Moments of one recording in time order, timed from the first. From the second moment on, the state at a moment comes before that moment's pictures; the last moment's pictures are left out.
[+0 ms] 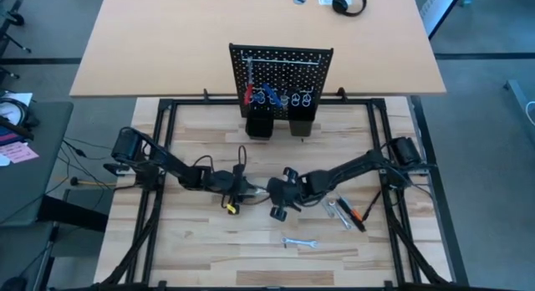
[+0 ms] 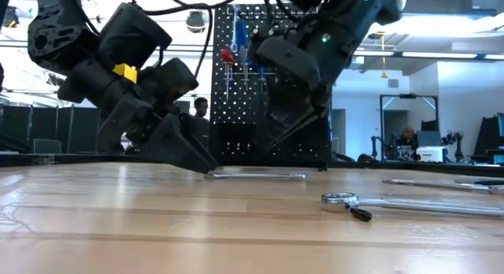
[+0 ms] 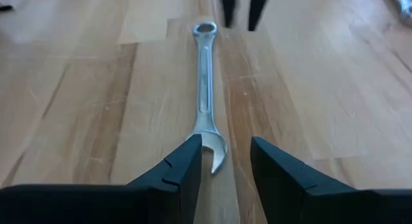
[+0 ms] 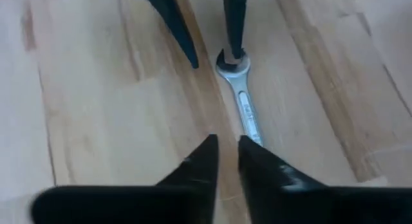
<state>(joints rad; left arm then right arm) -0.13 1.75 0.49 0.72 -0.11 0.04 0.21 1.92 1.22 -0.28 0.25 0.45</state>
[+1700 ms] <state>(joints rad) -0.17 1.31 0.30 0.65 -0.51 0.04 0.11 1.87 1.22 -0.07 0.29 0.03</state>
